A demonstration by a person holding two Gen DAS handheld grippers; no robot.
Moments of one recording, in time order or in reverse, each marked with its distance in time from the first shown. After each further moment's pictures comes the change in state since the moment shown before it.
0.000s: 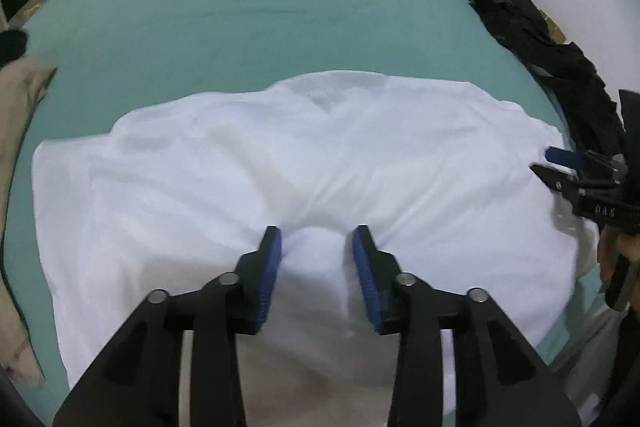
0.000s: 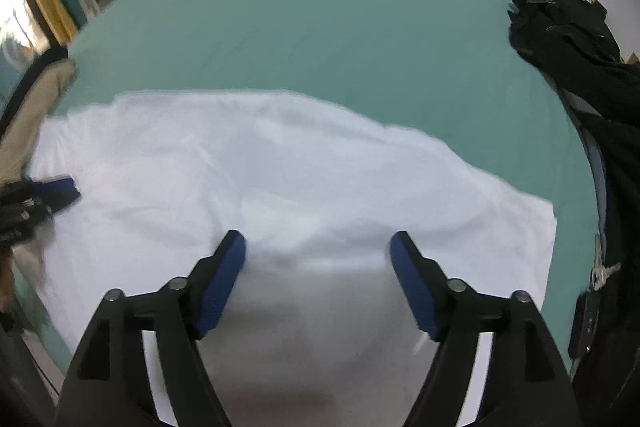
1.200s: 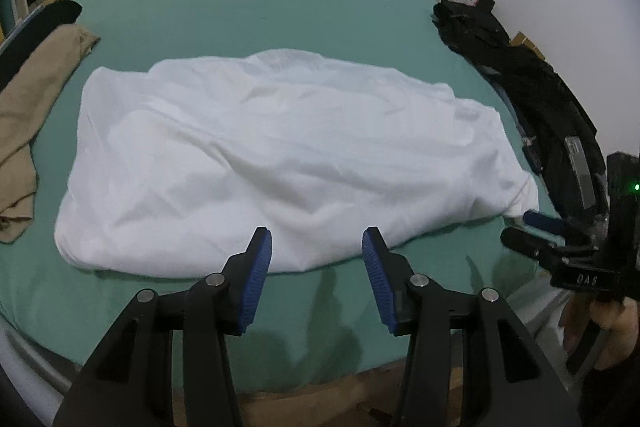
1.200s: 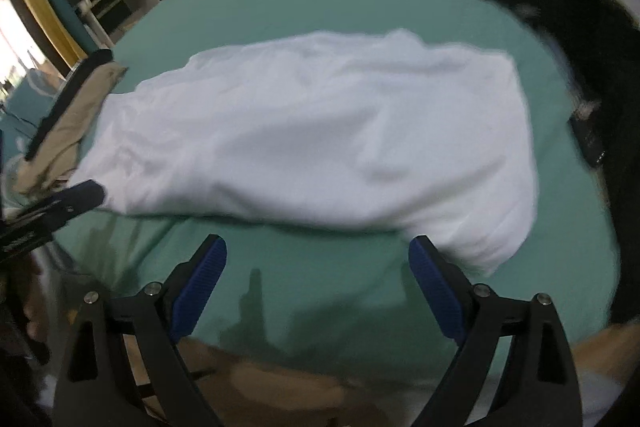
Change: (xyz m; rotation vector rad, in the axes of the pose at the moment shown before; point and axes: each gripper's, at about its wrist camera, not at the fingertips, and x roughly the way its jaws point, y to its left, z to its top) left arm -0.081 -0.048 -0.101 -0.039 -0.090 -0.056; right arm -0.079 0.022 -0.134 0.192 -0.061 0.140
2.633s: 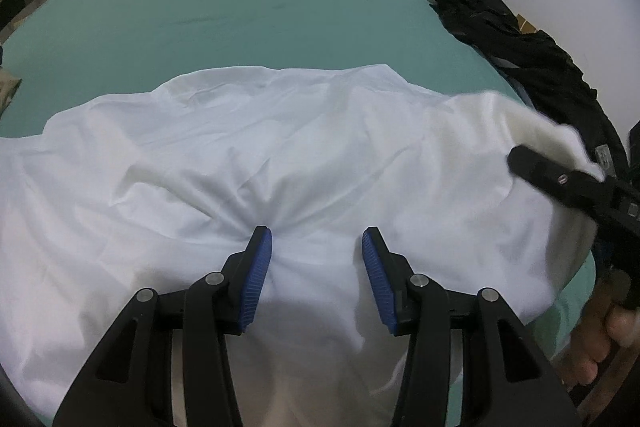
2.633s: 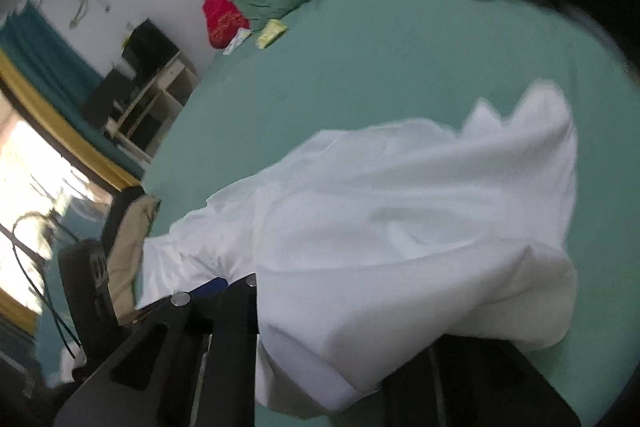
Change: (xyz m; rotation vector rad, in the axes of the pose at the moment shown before) left arm 0.111 -0.041 0.073 0.063 0.031 -0.005; right arm 0.033 -0.022 0.089 0.232 -0.252 0.222
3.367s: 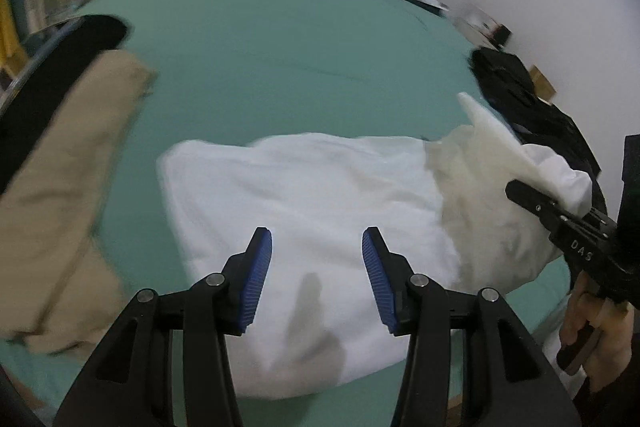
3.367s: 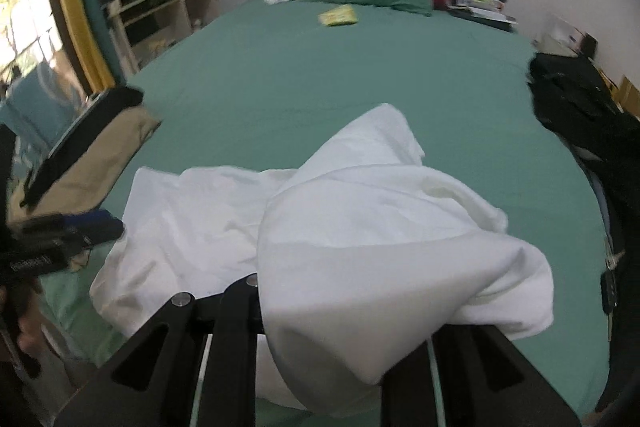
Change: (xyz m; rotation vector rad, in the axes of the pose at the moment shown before) left arm -0.134 0.176 -0.017 -0.138 -0.085 0.014; right arm 0.039 0.175 -0.016 -0.446 0.075 -0.253
